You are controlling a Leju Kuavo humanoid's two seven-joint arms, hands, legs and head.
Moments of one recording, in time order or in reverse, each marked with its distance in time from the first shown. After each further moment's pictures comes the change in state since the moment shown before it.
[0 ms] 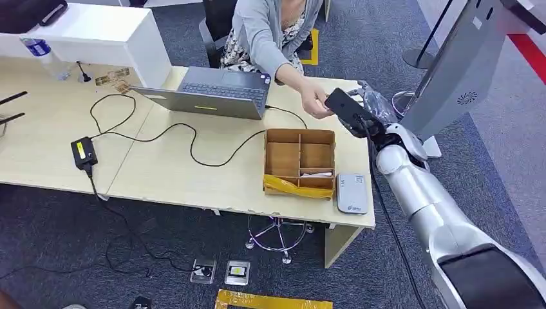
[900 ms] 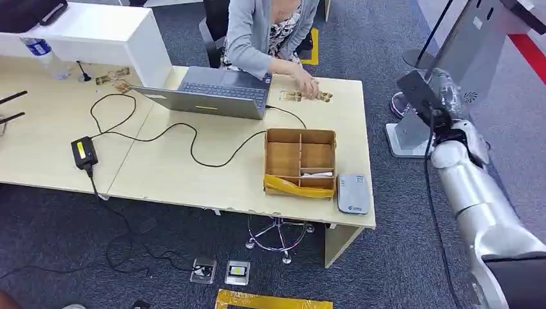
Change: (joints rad) left arm 0.016 0.000 0.000 0.000 0.006 0.005 0.002; right arm -0.010 -0.208 -0.183 -0.001 0.041 -0.109 0.055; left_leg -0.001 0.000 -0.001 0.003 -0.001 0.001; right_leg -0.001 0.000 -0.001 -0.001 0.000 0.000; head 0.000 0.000
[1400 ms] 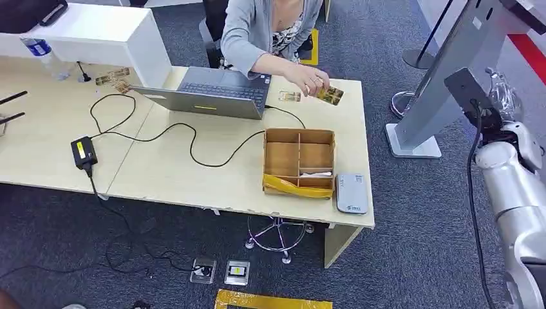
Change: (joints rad) left arm 0.000 -0.007 0.000 0.000 0.008 0.010 0.008; right arm -0.012 -0.099 -0.059 0.017 0.038 0.010 -0.045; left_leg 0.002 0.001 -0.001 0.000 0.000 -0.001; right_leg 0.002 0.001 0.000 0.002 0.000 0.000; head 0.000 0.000
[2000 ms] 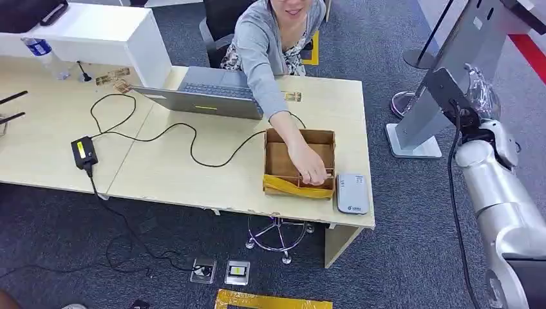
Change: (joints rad) left arm -0.004 0.008 -0.002 0.000 -0.011 -0.005 0.003; right arm -0.002 0.064 0.001 0.014 0.017 -0.032 -0.026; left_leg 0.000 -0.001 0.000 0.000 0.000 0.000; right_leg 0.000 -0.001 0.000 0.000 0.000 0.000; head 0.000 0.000
